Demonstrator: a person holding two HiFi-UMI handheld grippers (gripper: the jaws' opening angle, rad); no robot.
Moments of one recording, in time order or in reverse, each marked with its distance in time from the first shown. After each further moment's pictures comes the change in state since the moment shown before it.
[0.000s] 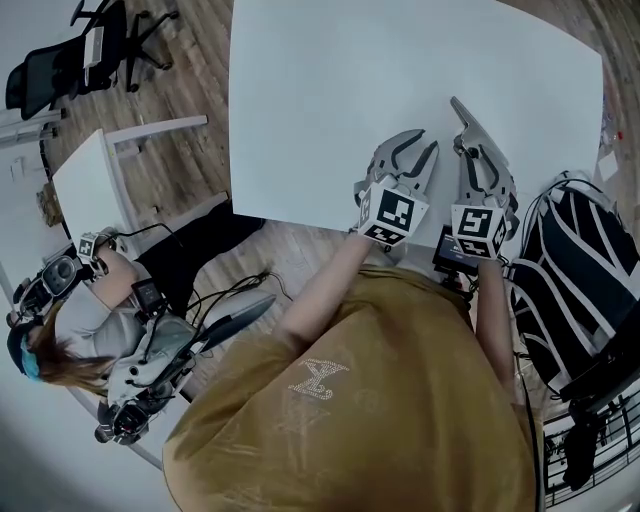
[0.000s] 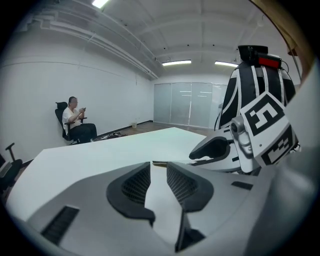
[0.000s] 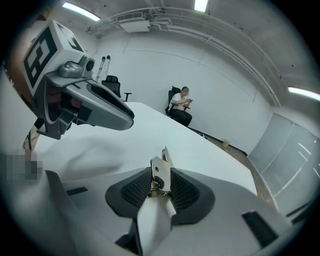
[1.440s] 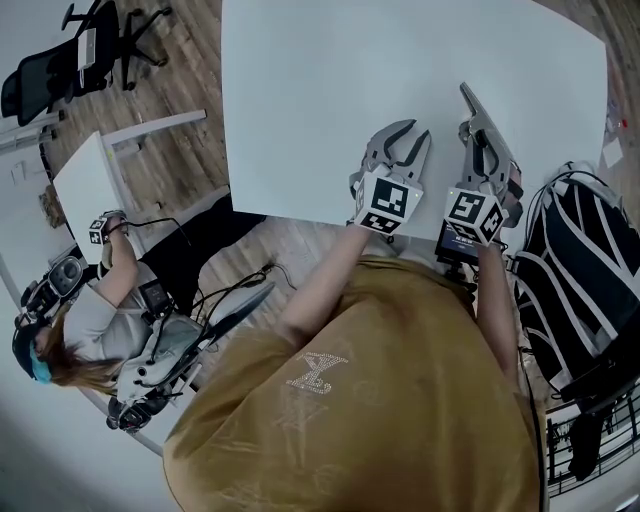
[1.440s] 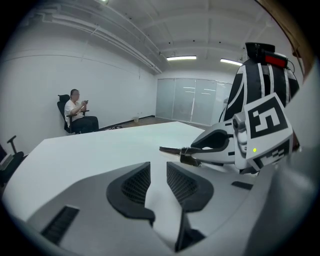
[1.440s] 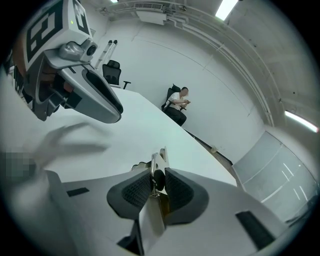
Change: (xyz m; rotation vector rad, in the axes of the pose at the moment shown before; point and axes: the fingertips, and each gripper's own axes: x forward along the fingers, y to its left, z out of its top) left arm 0.006 0.013 -0.022 -0.044 0.056 0.010; right arm 0.015 -0.016 -0.003 -0.149 0.043 -0.152
